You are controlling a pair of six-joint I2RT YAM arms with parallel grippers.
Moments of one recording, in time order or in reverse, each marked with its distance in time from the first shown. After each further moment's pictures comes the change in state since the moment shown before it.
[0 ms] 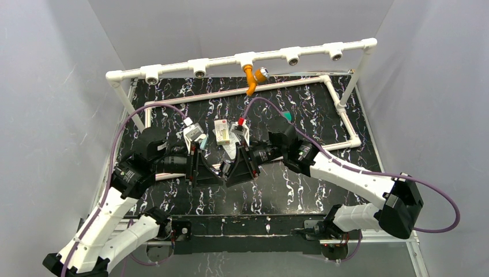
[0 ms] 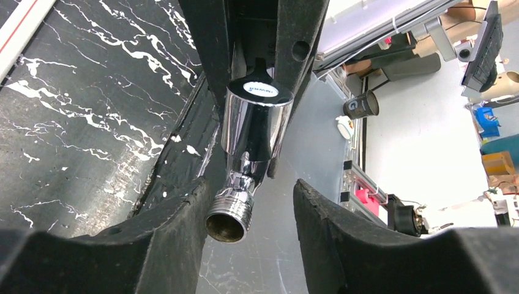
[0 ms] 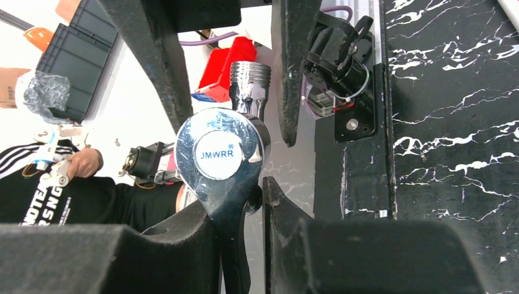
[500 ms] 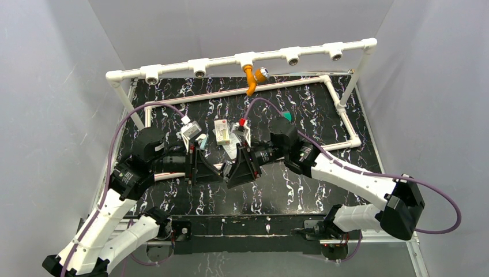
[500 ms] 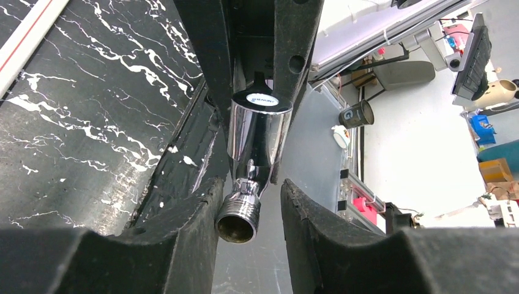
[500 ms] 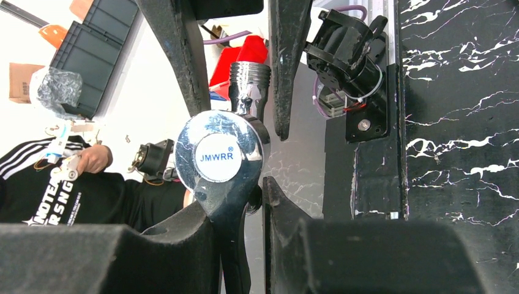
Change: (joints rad) left arm 0.000 -0.018 0.000 0.050 -0.006 -0.046; right arm 0.000 -0.009 -0.016 0.050 -0.030 0.044
